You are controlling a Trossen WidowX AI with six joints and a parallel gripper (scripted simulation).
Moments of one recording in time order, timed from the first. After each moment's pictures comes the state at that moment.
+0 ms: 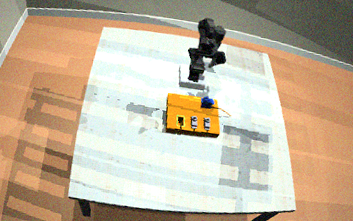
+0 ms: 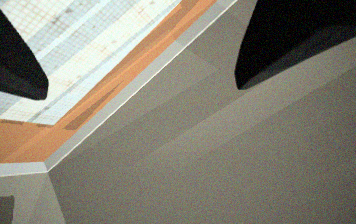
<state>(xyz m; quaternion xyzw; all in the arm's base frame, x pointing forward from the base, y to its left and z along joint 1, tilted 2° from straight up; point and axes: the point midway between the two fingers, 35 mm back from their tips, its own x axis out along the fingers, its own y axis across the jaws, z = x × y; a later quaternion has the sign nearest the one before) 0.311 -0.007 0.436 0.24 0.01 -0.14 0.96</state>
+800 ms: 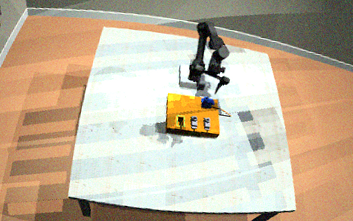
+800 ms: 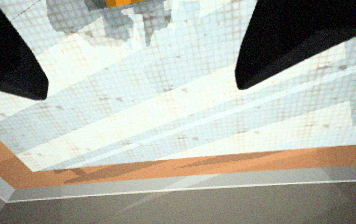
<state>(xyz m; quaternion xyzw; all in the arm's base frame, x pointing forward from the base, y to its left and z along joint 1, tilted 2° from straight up) 0.329 0.054 0.320 -0.07 0.25 -0.01 0.97</state>
